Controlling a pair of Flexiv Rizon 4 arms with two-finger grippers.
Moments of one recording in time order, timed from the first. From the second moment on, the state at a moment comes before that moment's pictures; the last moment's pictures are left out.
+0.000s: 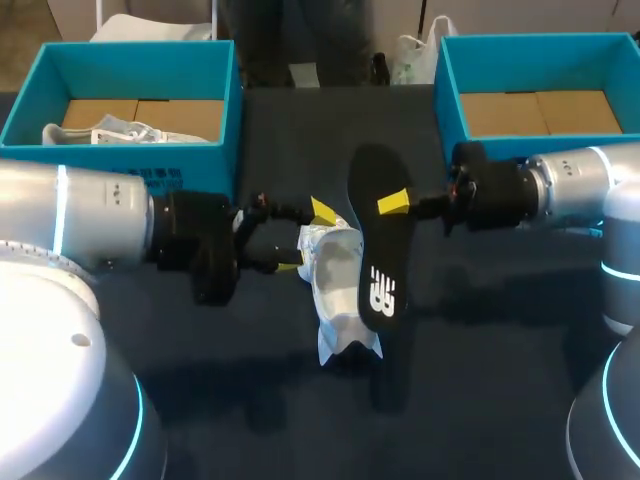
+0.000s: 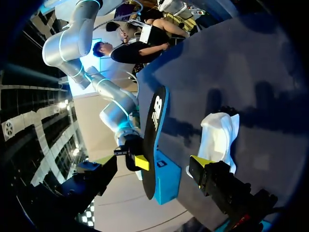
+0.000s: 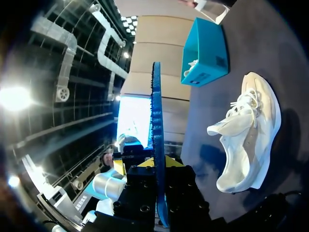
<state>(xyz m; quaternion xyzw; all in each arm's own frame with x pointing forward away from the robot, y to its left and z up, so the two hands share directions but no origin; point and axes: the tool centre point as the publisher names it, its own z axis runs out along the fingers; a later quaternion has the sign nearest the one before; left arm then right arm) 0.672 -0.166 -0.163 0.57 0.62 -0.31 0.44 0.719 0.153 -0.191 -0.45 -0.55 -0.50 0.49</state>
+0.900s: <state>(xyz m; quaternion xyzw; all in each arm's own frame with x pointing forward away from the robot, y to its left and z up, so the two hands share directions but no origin) 0.688 -0.175 -0.124 0.55 0.70 -0.23 0.40 0.722 0.158 -0.198 -0.45 -0.55 -0.50 0.50</state>
